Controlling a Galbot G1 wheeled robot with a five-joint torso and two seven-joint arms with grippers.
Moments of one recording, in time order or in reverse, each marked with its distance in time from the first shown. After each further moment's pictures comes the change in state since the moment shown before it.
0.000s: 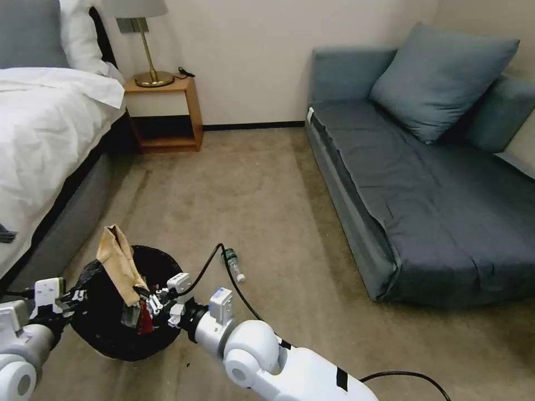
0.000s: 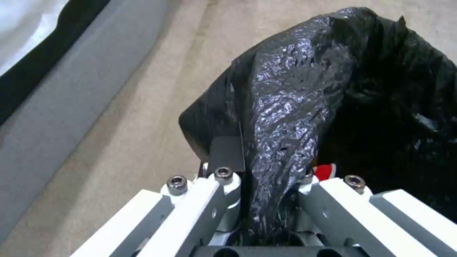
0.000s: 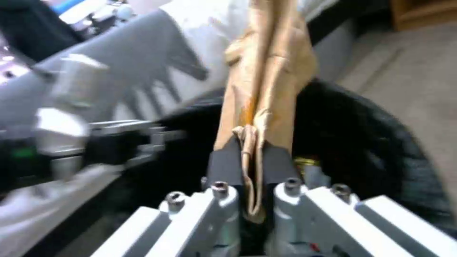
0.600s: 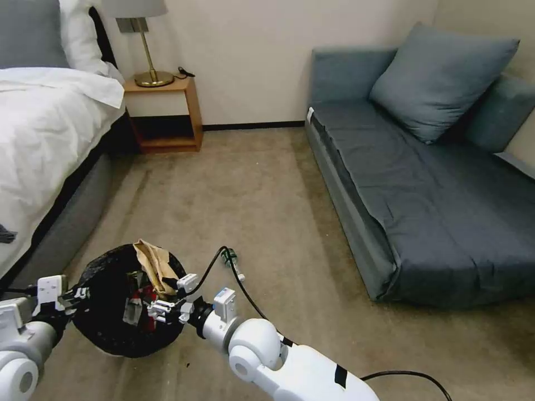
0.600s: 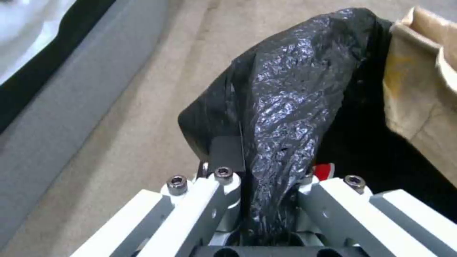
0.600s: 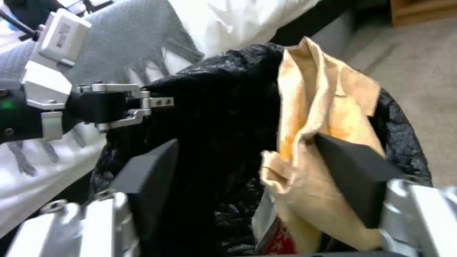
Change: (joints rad) left arm -0.007 0.010 -0.004 0.002 -0.005 0.000 0.000; right arm -0.018 -0.032 -0.004 0.005 -0.042 -0.005 -0.030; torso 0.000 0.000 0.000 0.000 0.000
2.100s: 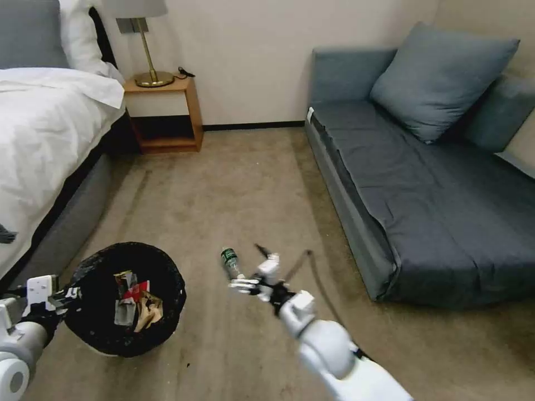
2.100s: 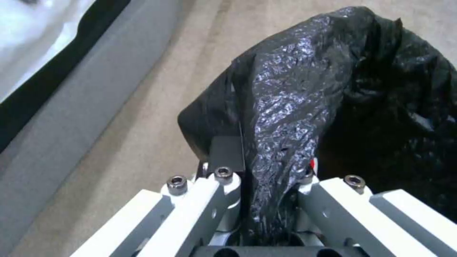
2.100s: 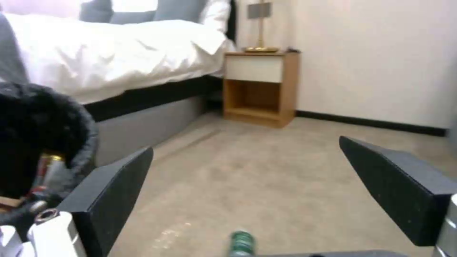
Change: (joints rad) left arm -0.007 0.008 -0.031 0.025 -0.022 -0.003 -0.001; right arm -0.408 -0.226 0.536 0.214 -0.457 0.315 -0.090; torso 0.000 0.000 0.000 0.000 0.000
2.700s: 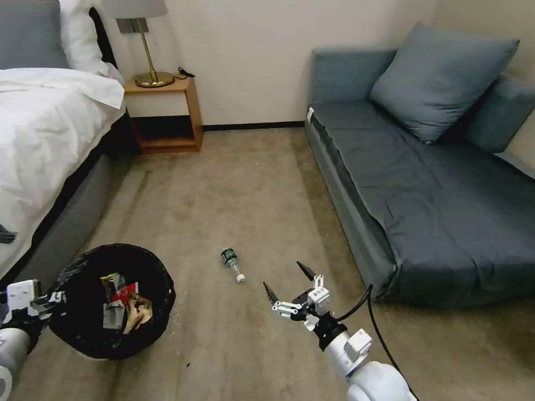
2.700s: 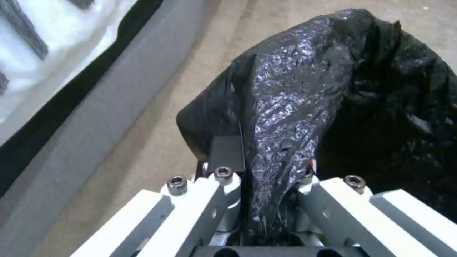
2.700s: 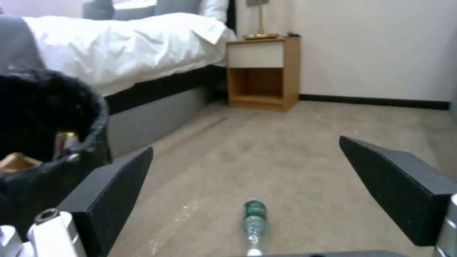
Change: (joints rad) left arm 0.022 -0.003 -0.077 0.006 -0.029 -0.005 -0.001; right arm -0.196 -0.005 0.081 0.071 0.010 0.043 -0.075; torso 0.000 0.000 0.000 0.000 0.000
